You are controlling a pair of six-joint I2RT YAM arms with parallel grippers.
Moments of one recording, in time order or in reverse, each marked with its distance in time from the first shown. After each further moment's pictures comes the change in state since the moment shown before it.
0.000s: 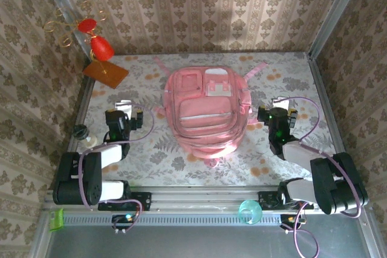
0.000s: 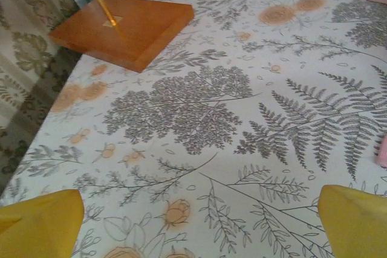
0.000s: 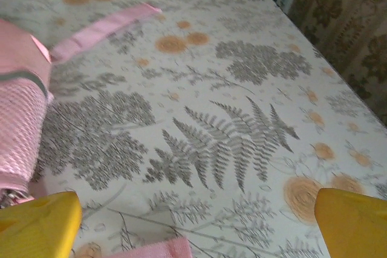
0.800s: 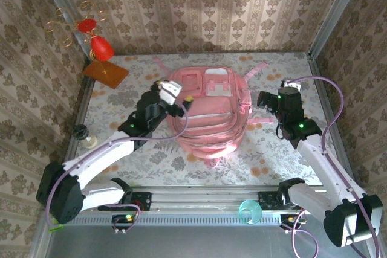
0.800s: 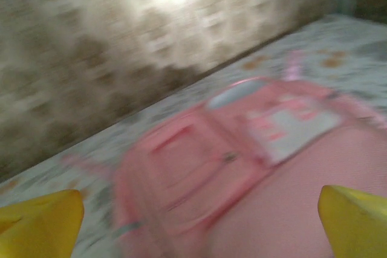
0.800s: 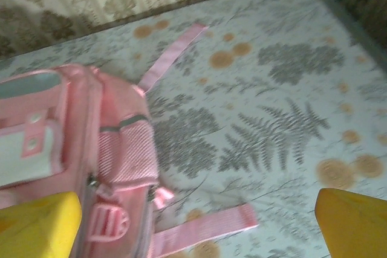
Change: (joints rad) left arm -0.583 -0.184 0.417 -0.437 -0.040 -0.002; right arm 0.046 -0.280 0.461 -0.867 -0.095 0.270
